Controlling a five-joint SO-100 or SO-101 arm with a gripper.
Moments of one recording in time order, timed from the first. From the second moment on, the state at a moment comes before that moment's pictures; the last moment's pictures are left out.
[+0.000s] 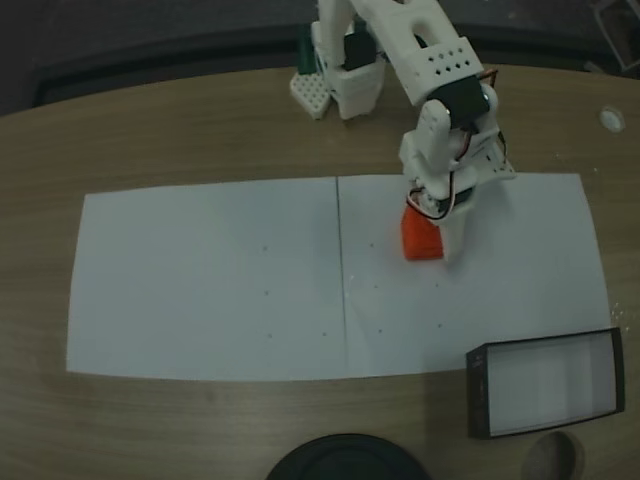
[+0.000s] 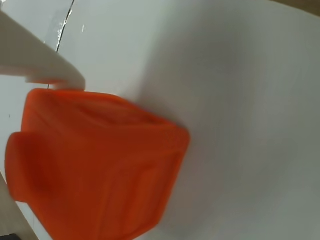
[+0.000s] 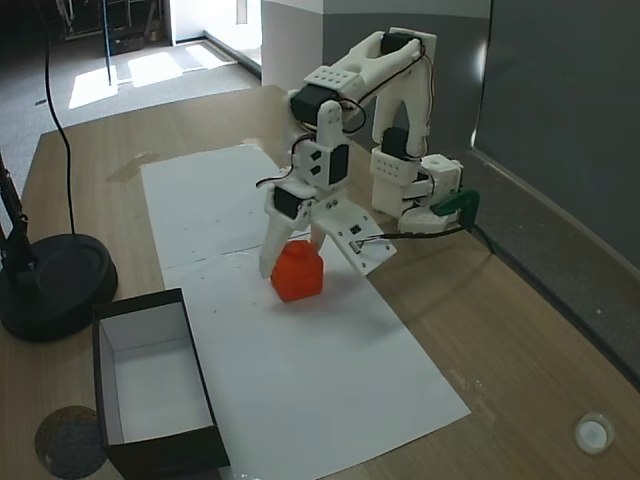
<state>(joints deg) -21.1 97.6 113.4 69.5 1.4</state>
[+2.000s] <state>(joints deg) -22.1 38.5 11.1 63.5 -4.4</state>
